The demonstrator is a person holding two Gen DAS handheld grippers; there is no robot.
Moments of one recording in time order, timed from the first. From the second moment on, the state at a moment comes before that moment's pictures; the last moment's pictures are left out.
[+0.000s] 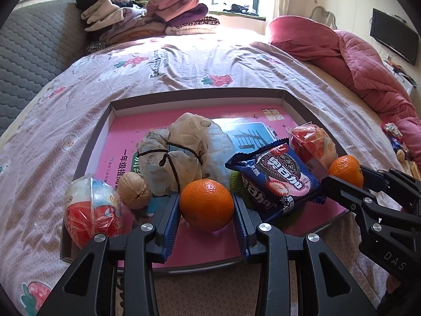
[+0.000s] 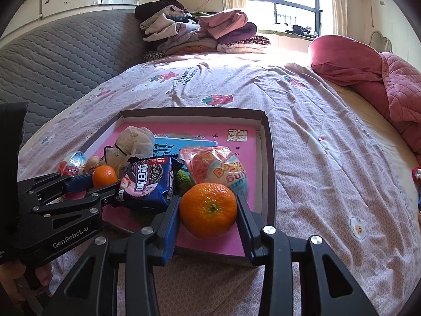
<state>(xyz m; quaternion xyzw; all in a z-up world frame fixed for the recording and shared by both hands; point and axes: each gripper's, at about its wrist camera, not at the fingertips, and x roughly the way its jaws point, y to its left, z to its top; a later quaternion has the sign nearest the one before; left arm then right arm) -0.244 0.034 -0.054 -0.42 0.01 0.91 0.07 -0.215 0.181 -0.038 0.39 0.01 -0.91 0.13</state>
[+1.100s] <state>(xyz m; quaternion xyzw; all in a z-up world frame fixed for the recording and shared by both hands) -0.241 0.030 -0.058 -0.43 0.00 0.90 0.07 -0.216 0.172 -0.046 0.40 0.06 -0.91 0.12</state>
